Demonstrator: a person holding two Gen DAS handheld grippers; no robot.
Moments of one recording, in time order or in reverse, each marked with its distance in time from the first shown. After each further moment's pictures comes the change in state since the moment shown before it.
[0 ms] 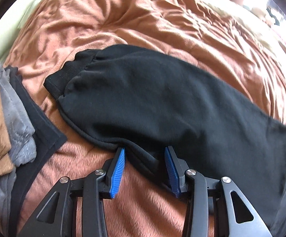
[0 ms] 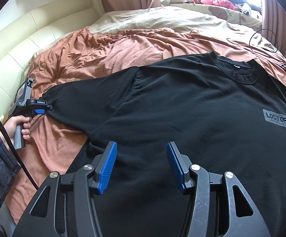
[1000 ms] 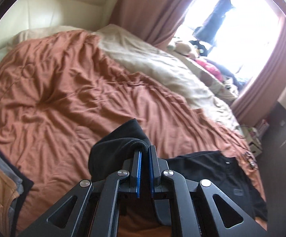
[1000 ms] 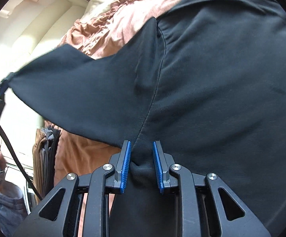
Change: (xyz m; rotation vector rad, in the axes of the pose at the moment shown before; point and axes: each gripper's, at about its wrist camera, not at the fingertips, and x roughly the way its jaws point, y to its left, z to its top) left arm -0.190 -0.071 0.035 0.142 -0.284 -0.523; right arm 0.153 0.003 0.021 0.366 0.208 0.305
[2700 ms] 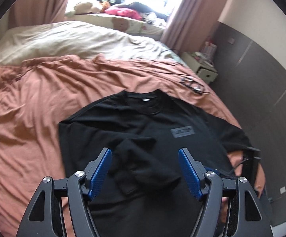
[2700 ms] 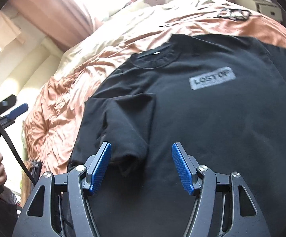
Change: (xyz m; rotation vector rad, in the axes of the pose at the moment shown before) left arm 0.046 -0.258 -0.108 0.441 0.341 -0.257; right arm -0.261 -0.097 -0.068 0.021 -0.338 -0.215
